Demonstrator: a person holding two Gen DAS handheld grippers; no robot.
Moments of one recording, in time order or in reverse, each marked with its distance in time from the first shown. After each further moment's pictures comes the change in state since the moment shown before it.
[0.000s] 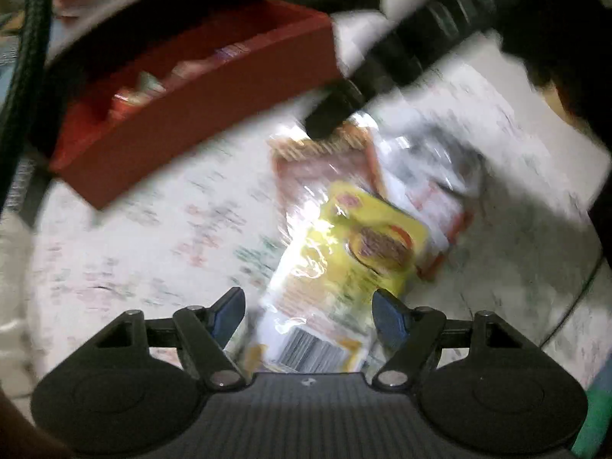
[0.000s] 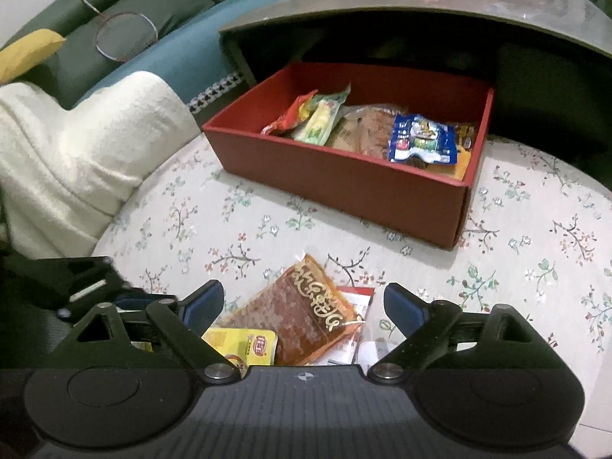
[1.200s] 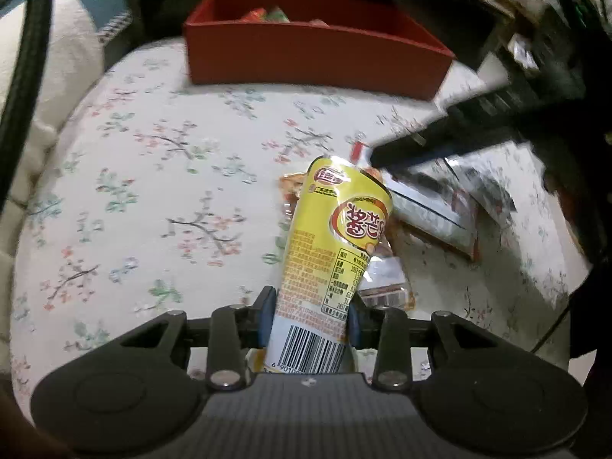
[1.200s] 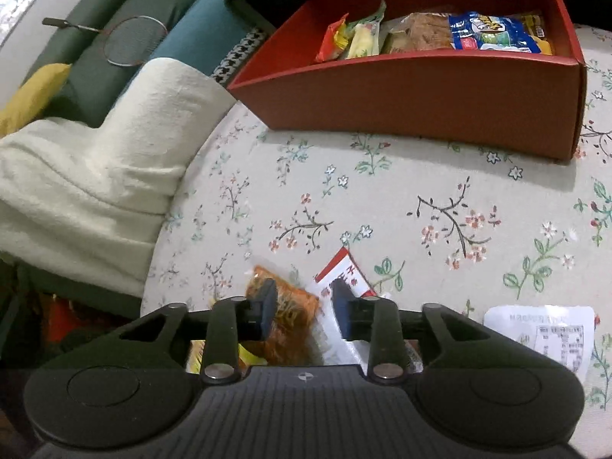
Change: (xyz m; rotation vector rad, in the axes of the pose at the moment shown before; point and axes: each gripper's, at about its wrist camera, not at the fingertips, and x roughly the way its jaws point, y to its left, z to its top) left arm -0.039 0.048 -0.075 -0.510 -0.061 -0.036; right arm 0.049 0.008 -0.010 0.174 0.143 0.250
